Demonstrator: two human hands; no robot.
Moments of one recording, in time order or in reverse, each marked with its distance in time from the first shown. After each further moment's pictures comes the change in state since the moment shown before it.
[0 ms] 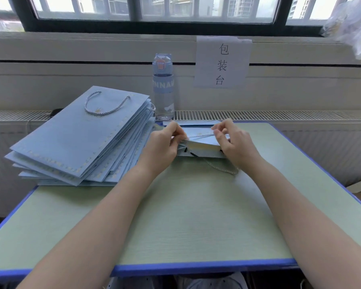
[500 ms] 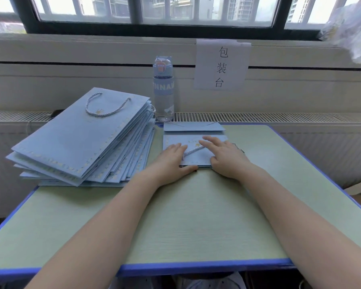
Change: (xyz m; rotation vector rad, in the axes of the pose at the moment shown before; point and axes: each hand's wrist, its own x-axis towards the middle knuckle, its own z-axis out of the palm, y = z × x) left_hand -0.011 -0.003 0.017 0.372 -0.627 -0.242; right_hand -0.002 0.007 0.017 -0.537 -0.473 0.077
